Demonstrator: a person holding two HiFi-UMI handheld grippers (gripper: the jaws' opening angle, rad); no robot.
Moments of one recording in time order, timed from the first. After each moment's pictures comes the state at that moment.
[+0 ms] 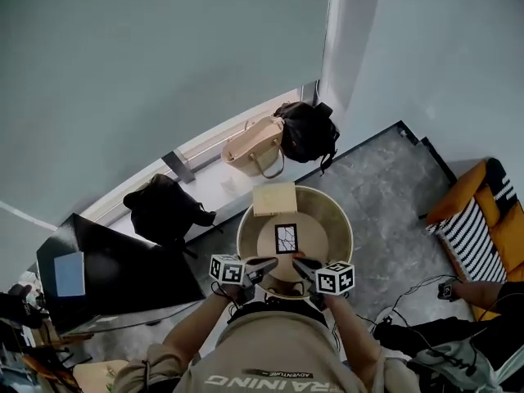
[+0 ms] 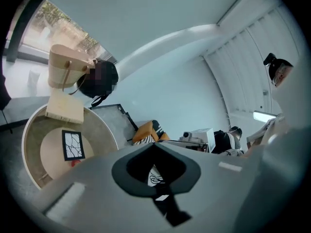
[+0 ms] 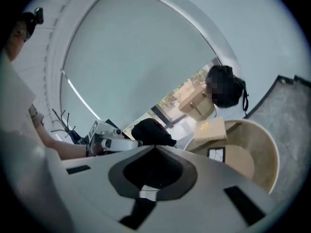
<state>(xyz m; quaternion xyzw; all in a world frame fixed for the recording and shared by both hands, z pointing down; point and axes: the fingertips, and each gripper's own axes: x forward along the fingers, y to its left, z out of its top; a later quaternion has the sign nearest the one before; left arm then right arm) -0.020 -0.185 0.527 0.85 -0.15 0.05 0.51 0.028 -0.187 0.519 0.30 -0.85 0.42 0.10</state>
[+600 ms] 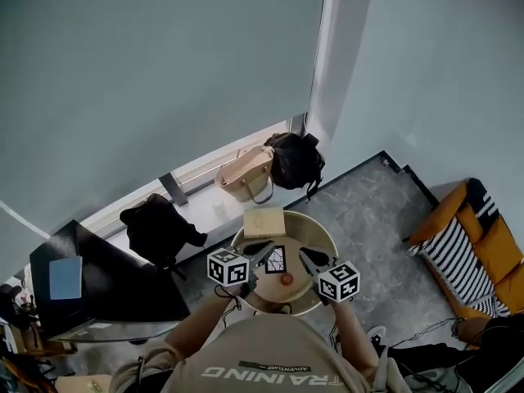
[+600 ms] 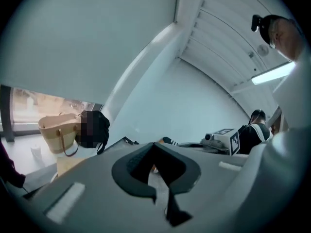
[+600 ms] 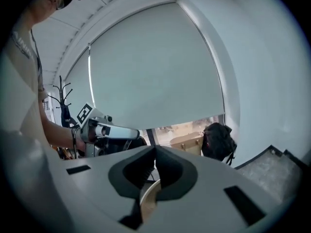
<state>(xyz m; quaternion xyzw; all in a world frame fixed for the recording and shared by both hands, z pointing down) -0.010 -0.249 0.401 0.92 -0.25 0.03 0.31 0.062 -0.223 0.395 0.38 -0.90 0.17 0.12</state>
